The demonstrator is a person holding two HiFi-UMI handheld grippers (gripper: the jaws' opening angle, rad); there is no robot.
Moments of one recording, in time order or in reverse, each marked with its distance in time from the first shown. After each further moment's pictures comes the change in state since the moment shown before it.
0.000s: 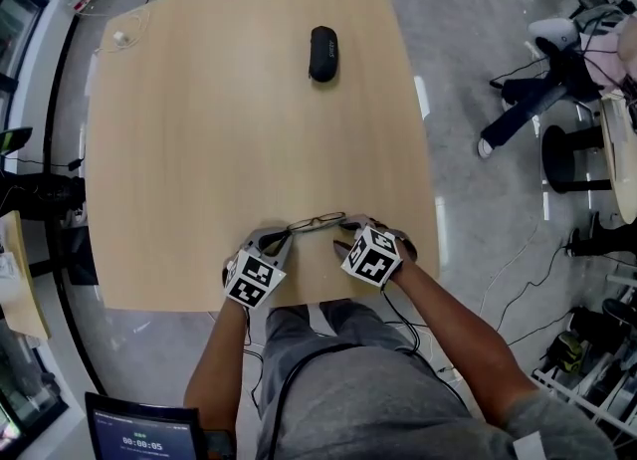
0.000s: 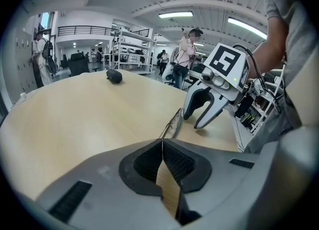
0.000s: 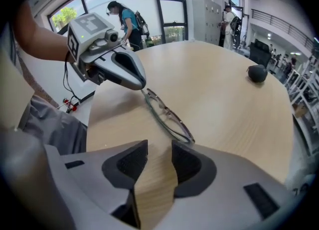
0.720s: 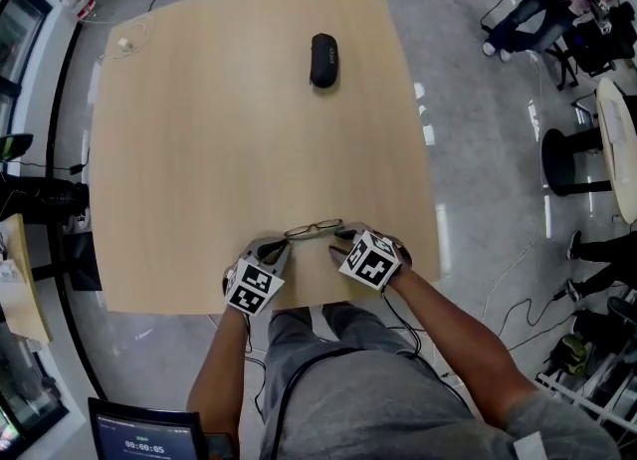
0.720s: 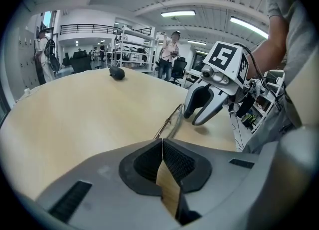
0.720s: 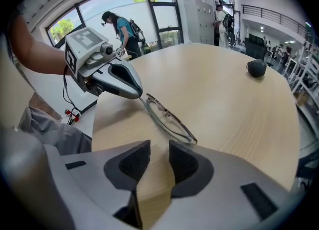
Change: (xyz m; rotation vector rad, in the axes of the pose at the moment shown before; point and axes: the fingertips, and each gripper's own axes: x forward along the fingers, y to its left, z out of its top) left arm -0.003 0.003 -0.023 -0.023 0.025 0.016; right arm 0.012 0.008 0.009 0.086 -0.064 0.042
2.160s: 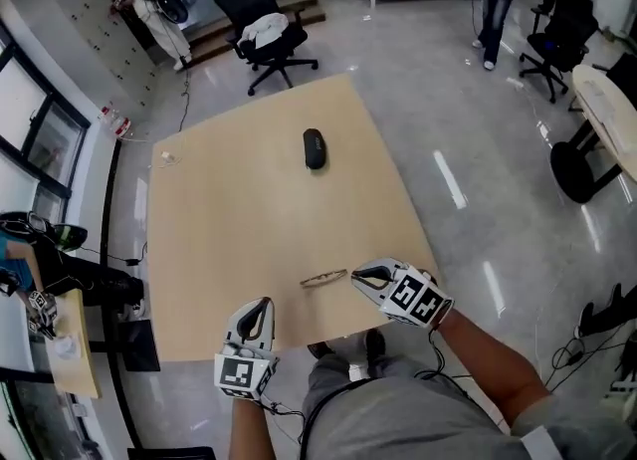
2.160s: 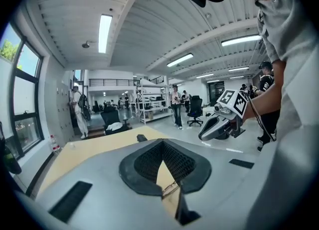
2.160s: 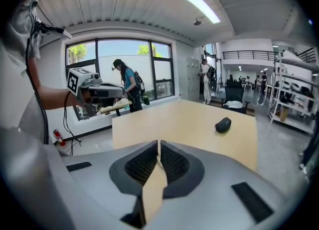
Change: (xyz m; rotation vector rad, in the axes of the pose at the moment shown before) left arm -0.236 -0.087 0.149 0.123 -0.527 0.359; right arm -0.223 0.055 0.051 -0.022 -0.547 -0.148
